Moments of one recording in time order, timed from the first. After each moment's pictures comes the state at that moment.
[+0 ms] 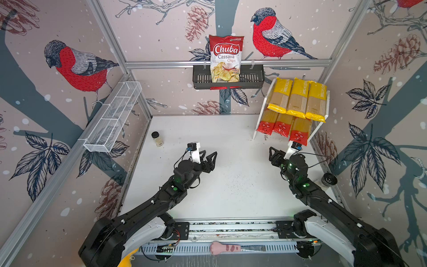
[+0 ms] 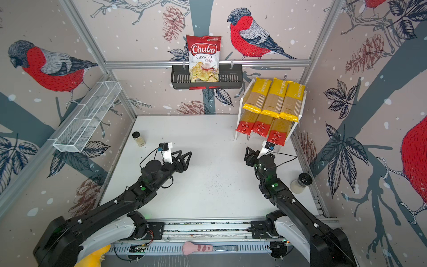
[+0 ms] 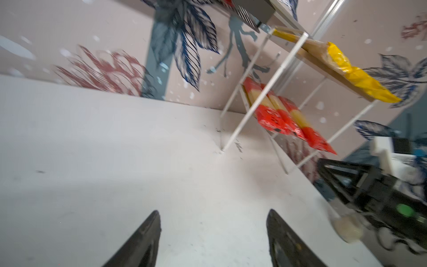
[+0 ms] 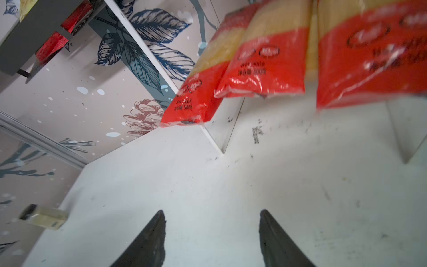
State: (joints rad) left arm -0.66 0.93 0.42 0.40 -0.21 -0.38; right arm 0.40 0.92 0.37 0.30 0.24 0.44
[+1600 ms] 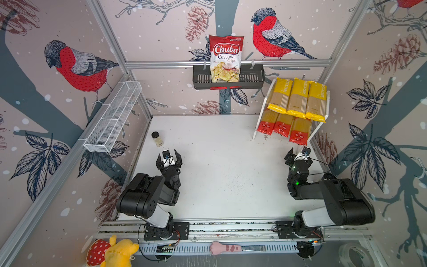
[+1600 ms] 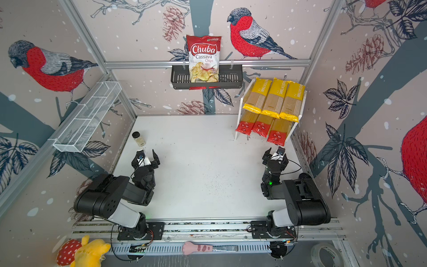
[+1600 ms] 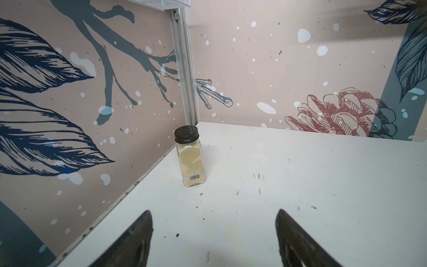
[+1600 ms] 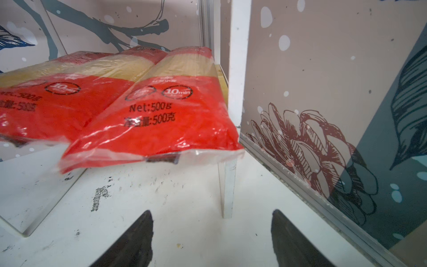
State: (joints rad) left arm -0.17 1.59 0.12 1.45 -0.52 0.06; right arm 0.11 1.44 0.19 1.14 0.52 0.08
